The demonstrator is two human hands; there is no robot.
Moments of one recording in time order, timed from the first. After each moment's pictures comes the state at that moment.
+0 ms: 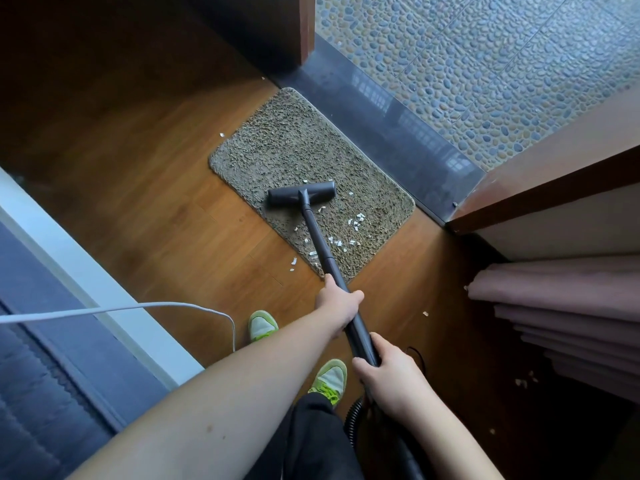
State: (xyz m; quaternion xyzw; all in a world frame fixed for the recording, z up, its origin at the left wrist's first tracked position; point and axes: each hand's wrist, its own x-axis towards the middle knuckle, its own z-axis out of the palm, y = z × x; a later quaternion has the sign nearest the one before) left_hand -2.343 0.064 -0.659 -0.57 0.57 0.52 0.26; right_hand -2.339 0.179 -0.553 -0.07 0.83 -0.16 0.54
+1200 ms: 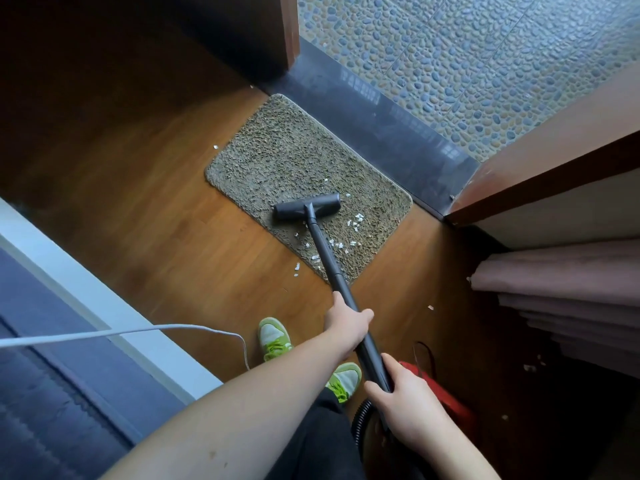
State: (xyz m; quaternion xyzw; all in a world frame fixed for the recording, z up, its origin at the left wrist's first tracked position) left_hand -2.334 0.073 -0.649 -0.55 0.56 0.53 0.31; right_hand -2.329 0.186 -0.530 -0.04 0.82 -0.17 0.55
